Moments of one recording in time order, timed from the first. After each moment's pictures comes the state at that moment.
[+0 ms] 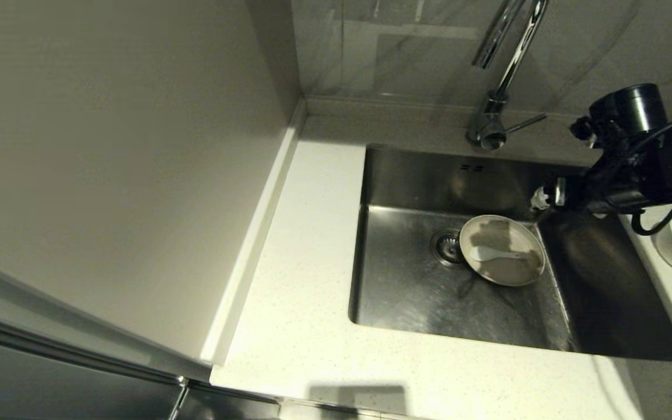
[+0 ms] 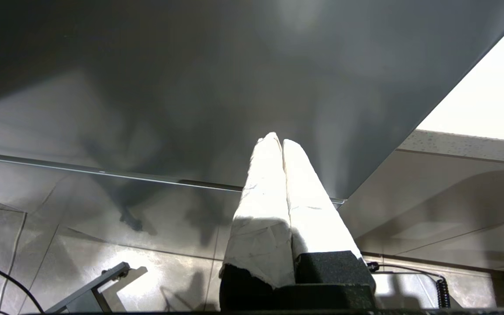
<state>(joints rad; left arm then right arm) 0.00 0.00 0.00 0.00 0.02 -0.02 0.11 1.83 -1.54 0.34 -0.42 0.20</state>
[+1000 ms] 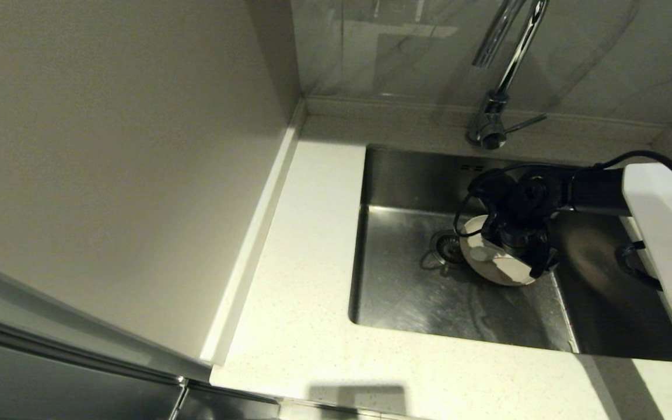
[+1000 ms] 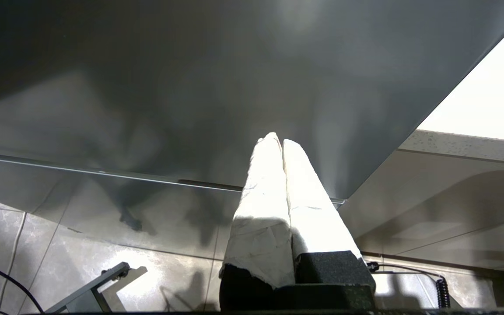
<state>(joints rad) 0.00 0.00 0.00 0.00 0.02 -0.02 0.20 2.34 -1.98 0.74 -0.63 1.07</state>
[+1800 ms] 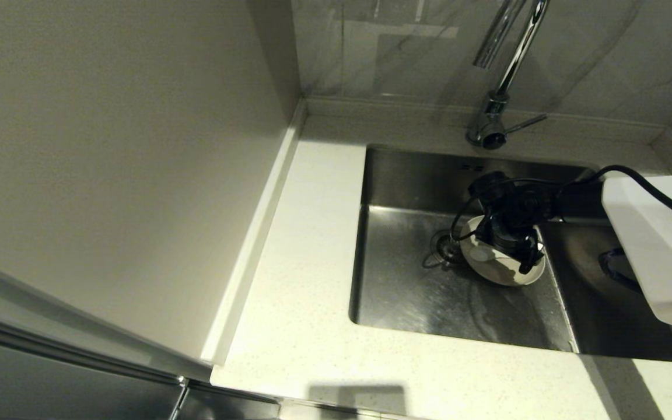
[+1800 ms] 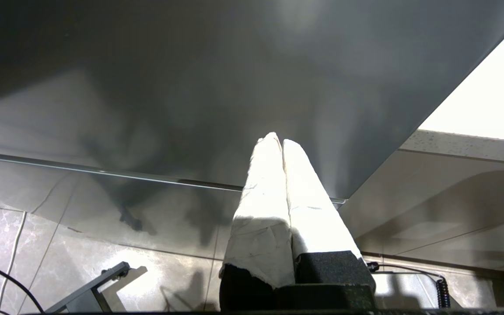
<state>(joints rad) 0.00 0.00 0.00 0.00 0.02 -0.02 0.16 2.41 -1.98 0.52 -0.57 0.88</state>
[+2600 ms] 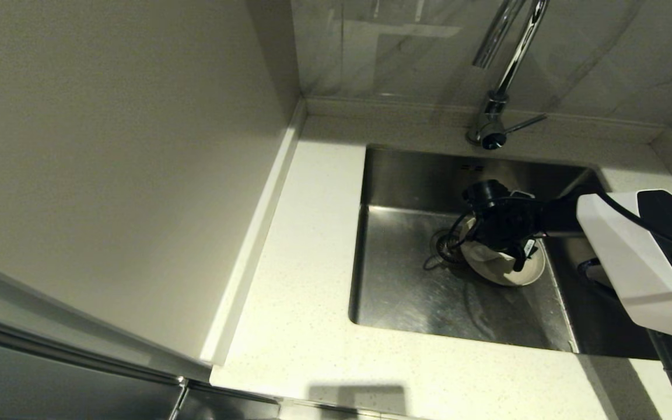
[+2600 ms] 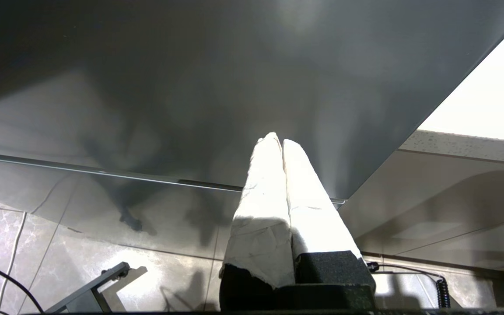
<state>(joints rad) 0.00 0.00 0.00 0.00 0.02 -0.02 0.16 2.50 -1.98 0.28 -0.71 0.70</state>
